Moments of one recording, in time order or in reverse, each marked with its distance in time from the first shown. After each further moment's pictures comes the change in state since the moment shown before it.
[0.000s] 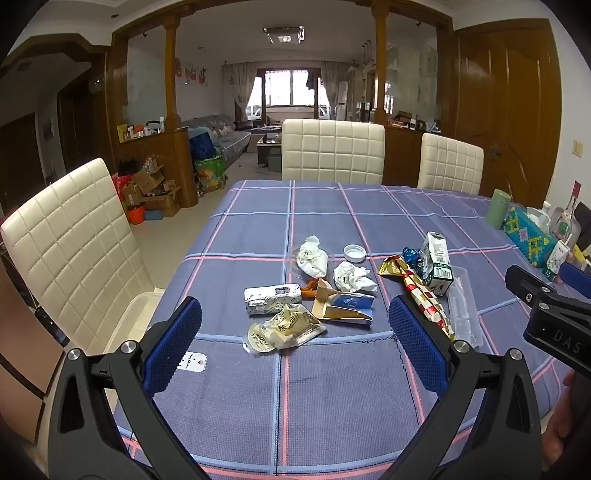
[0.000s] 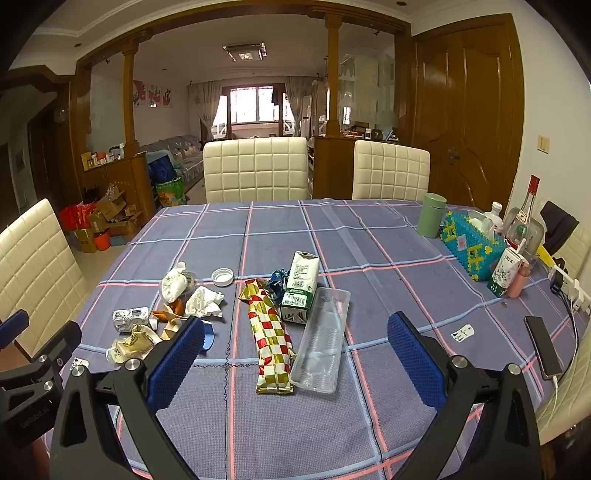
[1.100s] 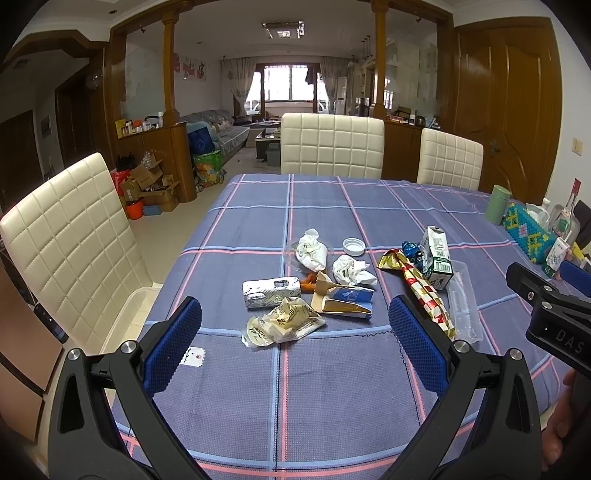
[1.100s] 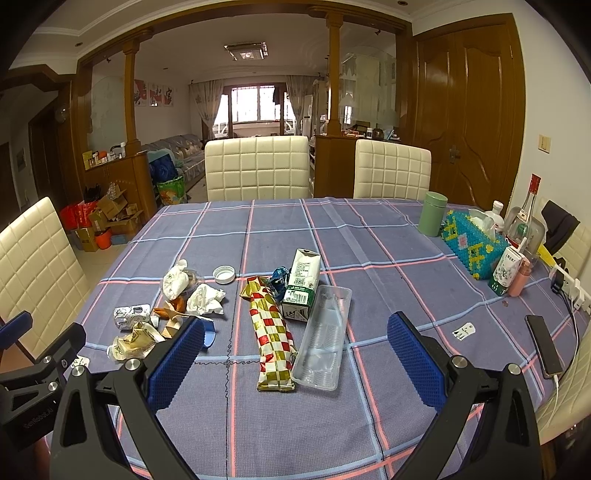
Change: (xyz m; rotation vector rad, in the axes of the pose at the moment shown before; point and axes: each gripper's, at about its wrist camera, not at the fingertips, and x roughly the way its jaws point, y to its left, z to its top) left arm 0.003 -0.002 -0.003 -0.006 0.020 -0.006; right arm 0.000 0.002 -0.002 0.001 0.008 0.000
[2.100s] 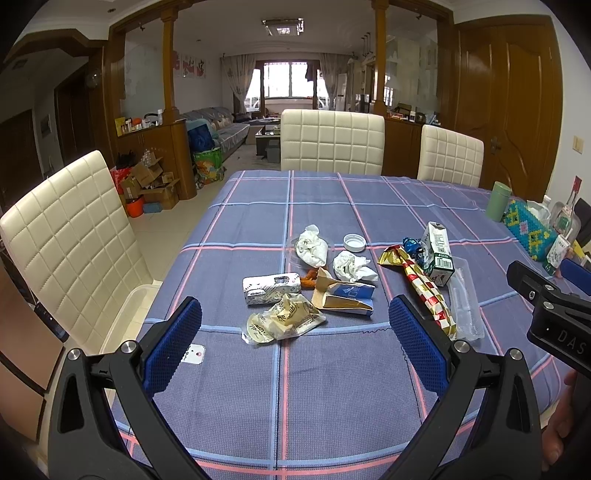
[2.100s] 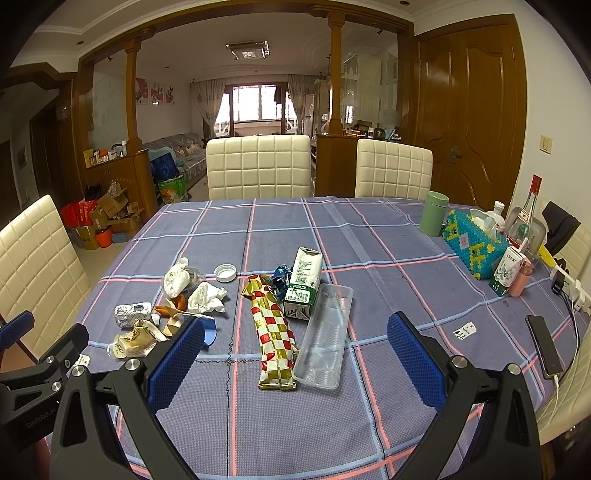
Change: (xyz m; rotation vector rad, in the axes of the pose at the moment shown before) left arm 0.001 0.002 -0.002 0.001 0.003 -0.002; right arm 0.001 0.002 -0.002 -0.004 0.001 0.002
